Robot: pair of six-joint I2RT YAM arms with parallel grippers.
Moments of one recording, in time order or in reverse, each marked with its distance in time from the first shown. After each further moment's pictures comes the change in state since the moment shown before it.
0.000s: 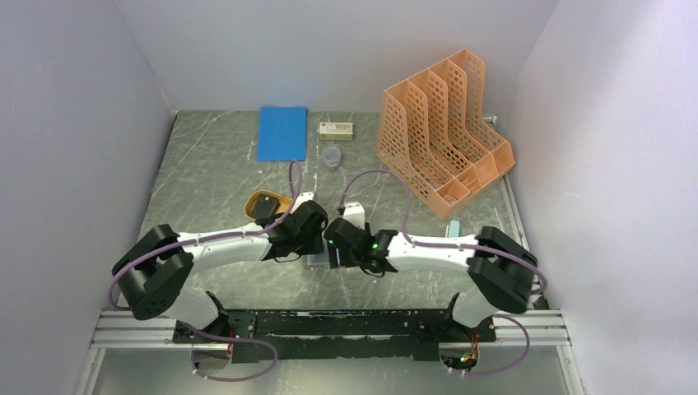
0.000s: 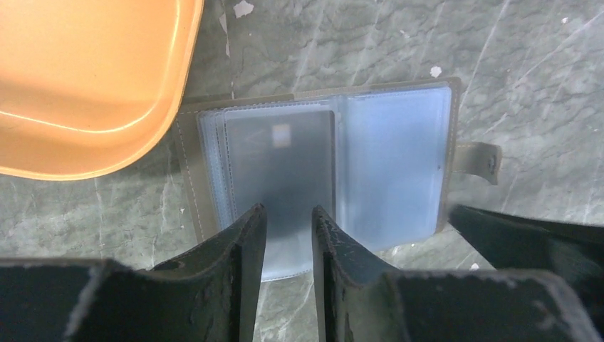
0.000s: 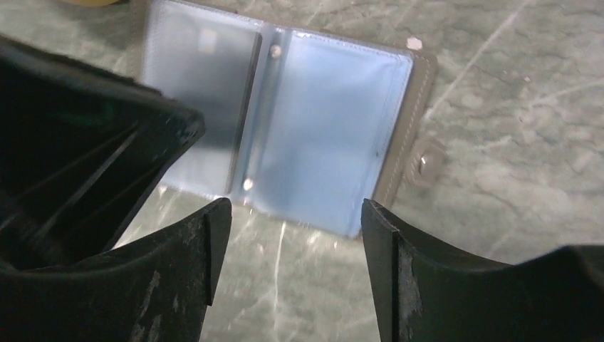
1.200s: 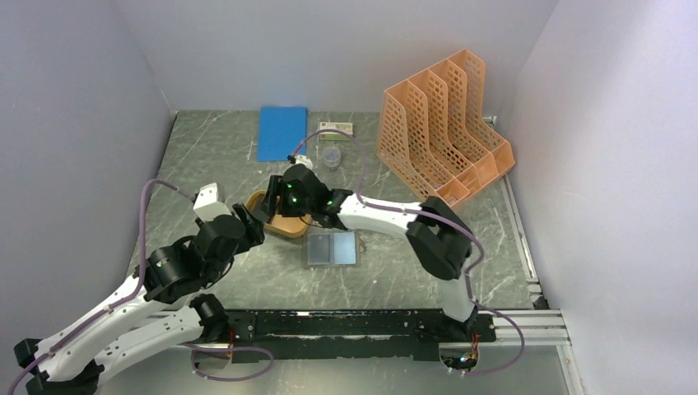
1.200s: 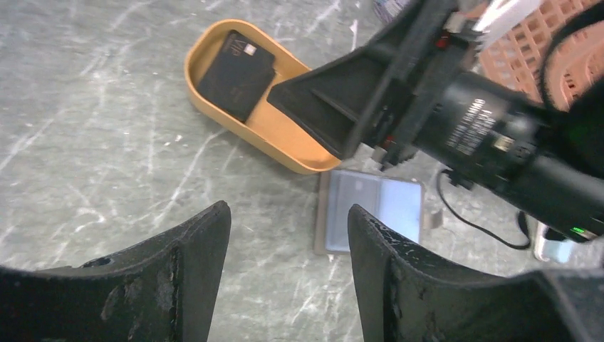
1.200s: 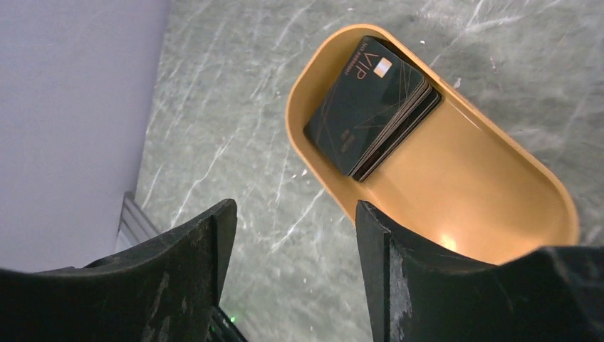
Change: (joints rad) left arm 0.003 -0.816 0.050 -0.568 -0.437 -0.050; right arm -0.105 0.335 0.534 0.304 -0.328 0.051
